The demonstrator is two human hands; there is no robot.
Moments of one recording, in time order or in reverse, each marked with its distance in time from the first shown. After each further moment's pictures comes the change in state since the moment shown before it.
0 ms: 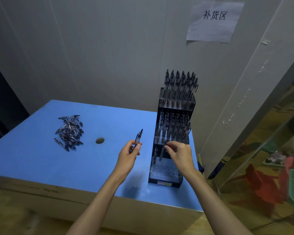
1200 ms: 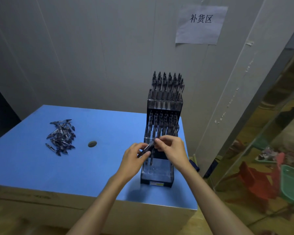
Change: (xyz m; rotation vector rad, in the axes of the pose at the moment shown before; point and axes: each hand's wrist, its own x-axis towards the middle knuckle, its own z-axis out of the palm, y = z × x) left_hand -0.004 0.011 0.041 0.439 -0.120 0.263; right_hand 0.003 -0.025 -0.031 0.463 -0.078 0.159
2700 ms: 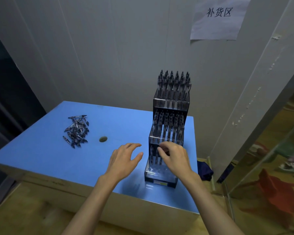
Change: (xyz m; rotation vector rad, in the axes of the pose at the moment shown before) left_hand -0.025 0.005 -0.035 0.554 0.031 -0.064; right_hand -0.007 0.030 -0.001 -0.557 -0.061 -0.285
